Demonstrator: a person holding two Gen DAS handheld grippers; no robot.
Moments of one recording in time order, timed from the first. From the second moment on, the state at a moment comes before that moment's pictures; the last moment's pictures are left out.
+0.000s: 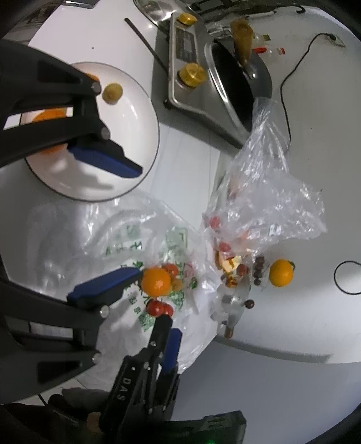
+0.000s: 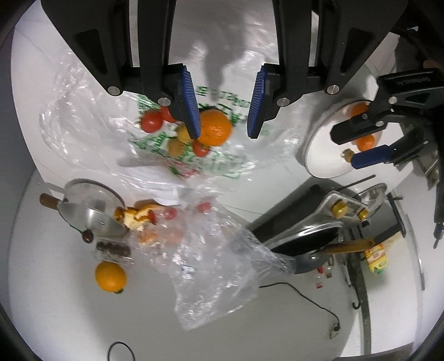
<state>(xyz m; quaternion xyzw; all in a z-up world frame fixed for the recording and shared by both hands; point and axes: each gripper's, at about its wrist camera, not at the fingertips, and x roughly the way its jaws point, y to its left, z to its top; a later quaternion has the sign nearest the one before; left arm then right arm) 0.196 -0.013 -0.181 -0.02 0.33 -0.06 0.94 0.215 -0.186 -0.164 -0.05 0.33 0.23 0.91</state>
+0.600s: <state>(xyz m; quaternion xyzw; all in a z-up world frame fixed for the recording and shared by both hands) 0.230 -0.056 -0.191 0.03 0.35 -0.09 0.93 0.241 -0.221 -0.196 -0.03 0.37 0.21 0.91</state>
